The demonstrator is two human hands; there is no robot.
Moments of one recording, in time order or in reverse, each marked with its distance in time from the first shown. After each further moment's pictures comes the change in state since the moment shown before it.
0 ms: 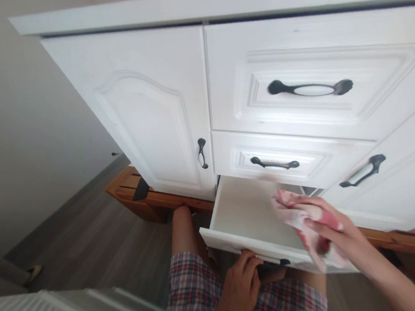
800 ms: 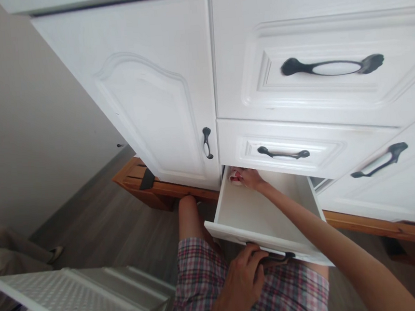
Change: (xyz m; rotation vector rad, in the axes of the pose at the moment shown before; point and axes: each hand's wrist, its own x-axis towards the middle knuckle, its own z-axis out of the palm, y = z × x) left_hand -0.013 0.009 -0.012 -0.028 -0.035 0.020; right_hand 0.216 0.033 0.176 -0.653 -0.381 -0.138
